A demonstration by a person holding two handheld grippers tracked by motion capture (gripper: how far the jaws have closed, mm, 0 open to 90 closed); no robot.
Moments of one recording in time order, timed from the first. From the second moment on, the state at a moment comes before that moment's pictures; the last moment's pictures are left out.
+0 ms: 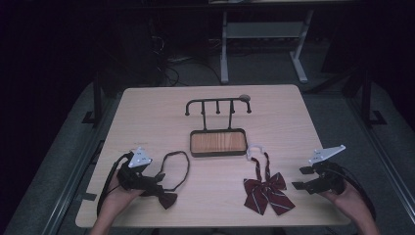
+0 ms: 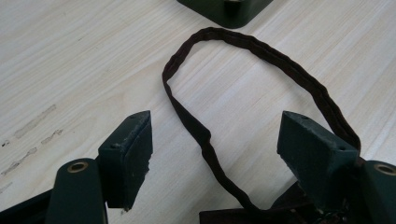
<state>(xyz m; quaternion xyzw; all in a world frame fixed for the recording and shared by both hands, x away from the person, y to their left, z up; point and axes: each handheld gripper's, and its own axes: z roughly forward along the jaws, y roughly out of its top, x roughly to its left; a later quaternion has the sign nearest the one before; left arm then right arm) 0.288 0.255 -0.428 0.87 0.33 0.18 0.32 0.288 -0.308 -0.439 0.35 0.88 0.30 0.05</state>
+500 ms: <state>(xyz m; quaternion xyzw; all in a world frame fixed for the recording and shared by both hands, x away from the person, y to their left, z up) 0.286 0.253 -0.430 0.87 0.33 0.18 0.32 0.287 -0.297 -0.432 0.34 0.88 0.31 0.04</state>
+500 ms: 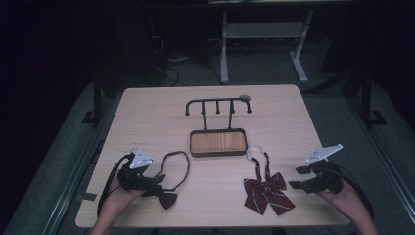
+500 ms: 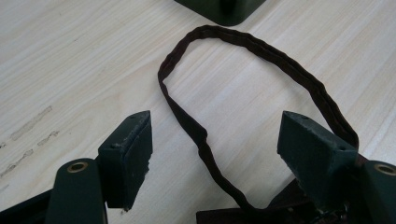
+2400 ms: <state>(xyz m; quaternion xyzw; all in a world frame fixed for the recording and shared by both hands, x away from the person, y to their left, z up) 0.289 0.257 -0.426 0.86 0.33 0.19 0.34 0.396 -0.212 -0.407 0.30 0.93 0.19 0.01</state>
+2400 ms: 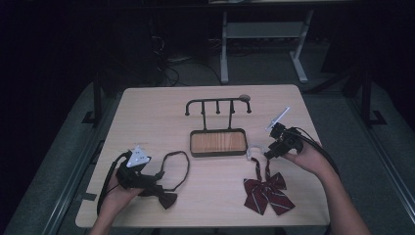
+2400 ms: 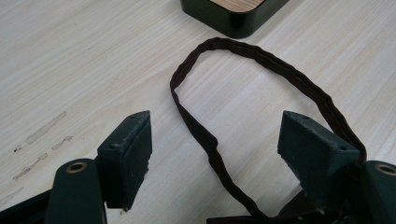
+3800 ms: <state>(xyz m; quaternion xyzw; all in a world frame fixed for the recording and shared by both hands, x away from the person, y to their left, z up) 0.289 0.259 -0.423 0.86 0.33 0.20 0.34 0.415 -0.192 -0.440 0.34 0.93 0.11 0.02</state>
